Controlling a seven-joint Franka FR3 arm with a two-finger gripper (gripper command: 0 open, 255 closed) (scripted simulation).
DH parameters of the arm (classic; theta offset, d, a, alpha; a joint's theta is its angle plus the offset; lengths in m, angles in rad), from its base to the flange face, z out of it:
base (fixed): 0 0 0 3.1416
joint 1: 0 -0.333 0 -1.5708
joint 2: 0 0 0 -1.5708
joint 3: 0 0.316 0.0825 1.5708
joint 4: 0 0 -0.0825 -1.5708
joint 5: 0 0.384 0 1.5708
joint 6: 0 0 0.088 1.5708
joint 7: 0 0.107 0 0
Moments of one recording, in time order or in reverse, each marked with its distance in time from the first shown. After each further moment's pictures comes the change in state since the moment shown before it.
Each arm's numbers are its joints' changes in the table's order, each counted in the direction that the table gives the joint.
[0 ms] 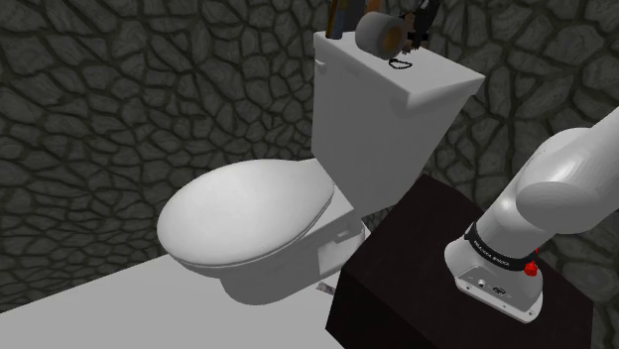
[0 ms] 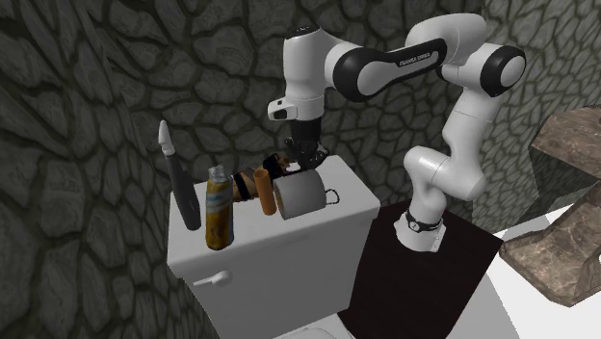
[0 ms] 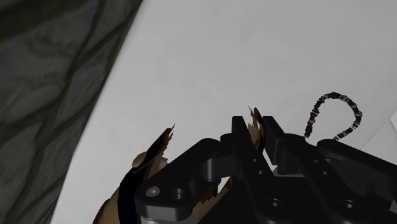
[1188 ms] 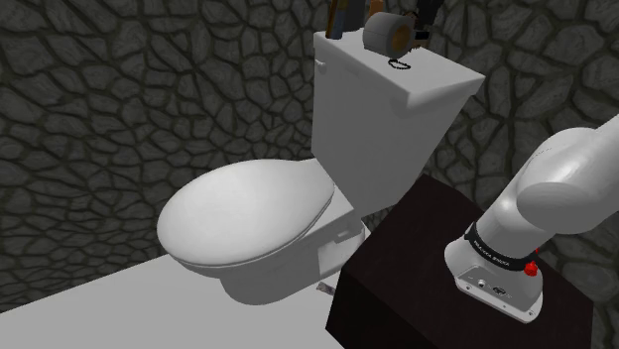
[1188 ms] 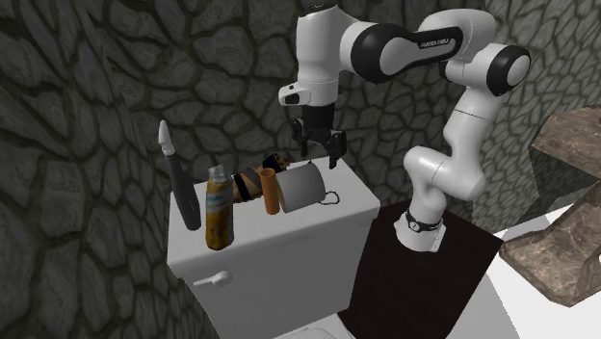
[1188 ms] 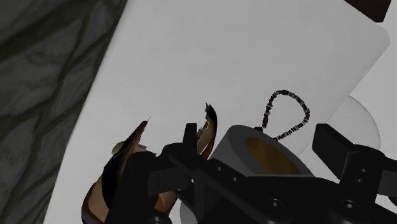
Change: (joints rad) arm -0.010 0.060 0.041 0.042 0.006 -0.097 0.055
